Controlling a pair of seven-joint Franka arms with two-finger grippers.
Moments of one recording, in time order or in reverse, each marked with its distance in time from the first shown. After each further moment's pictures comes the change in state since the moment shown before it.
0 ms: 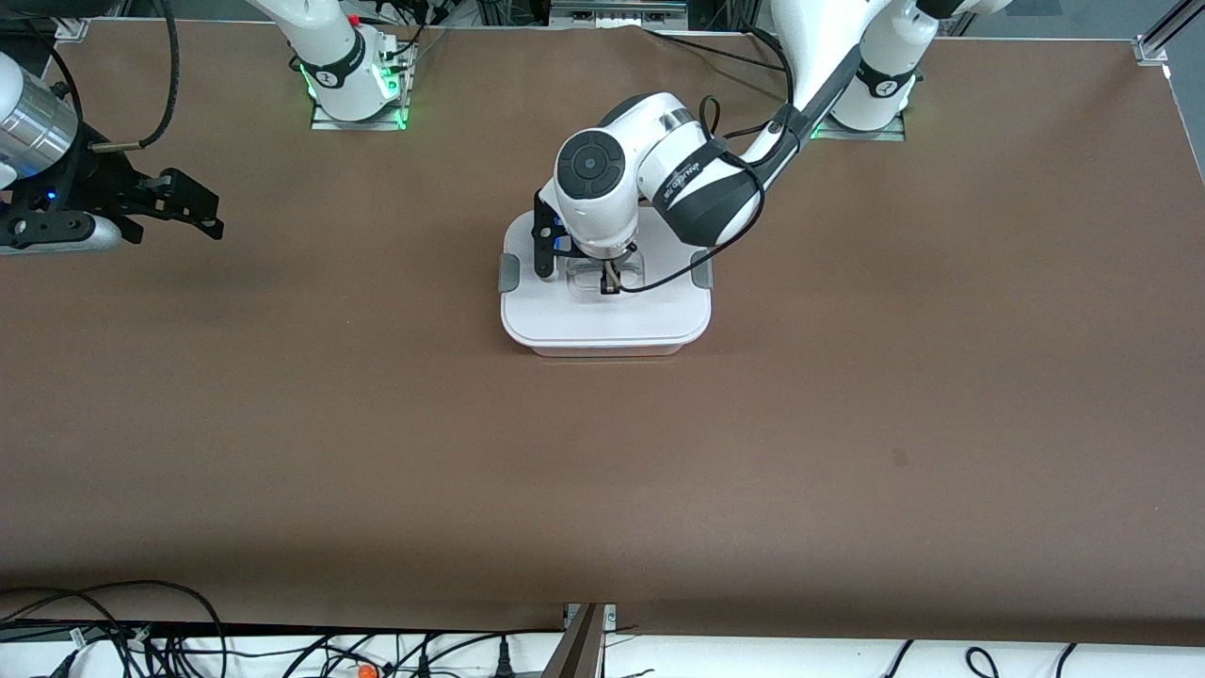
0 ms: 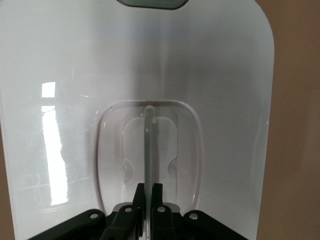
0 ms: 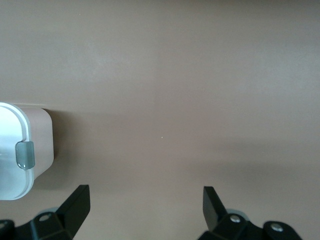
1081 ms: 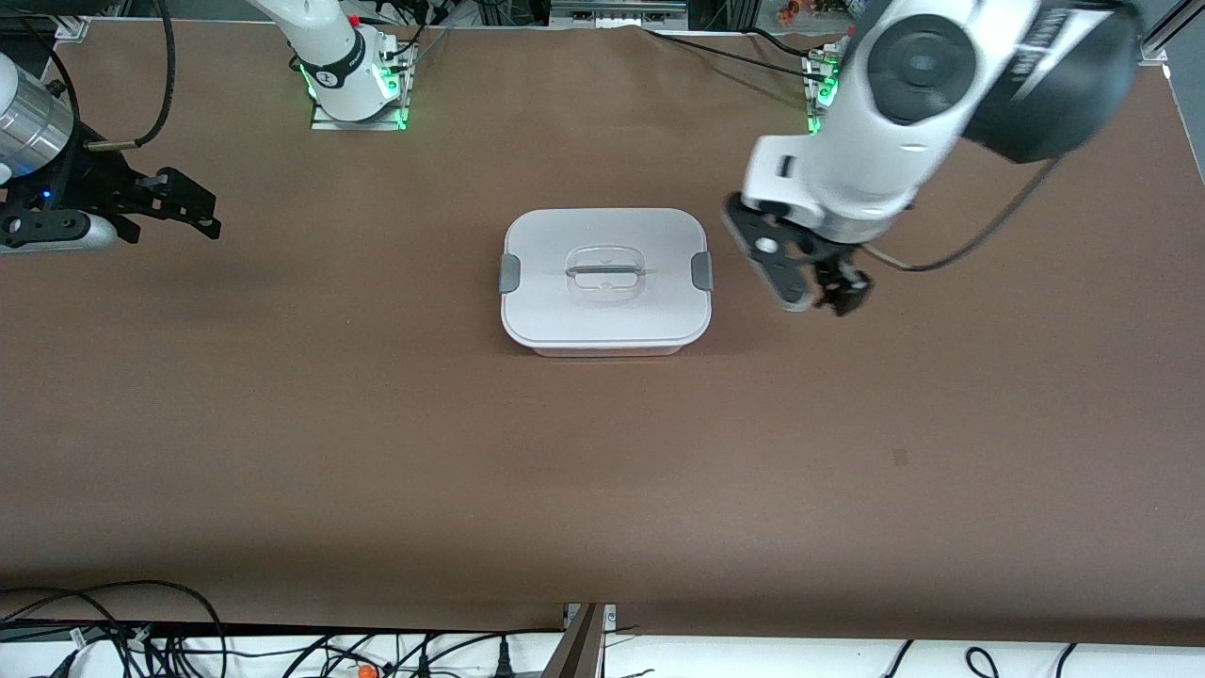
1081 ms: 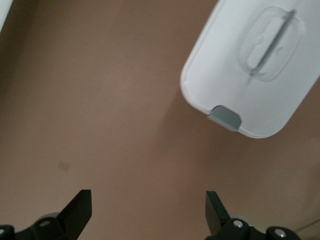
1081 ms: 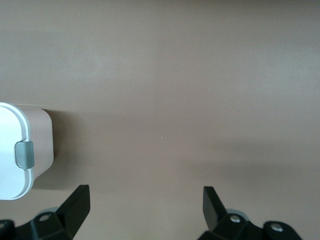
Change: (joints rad) left arm 0.348 -0.328 0.049 0.053 0.011 -0.320 -0.159; right arm -0.002 0.000 0.000 0.002 0.000 -0.002 0.000
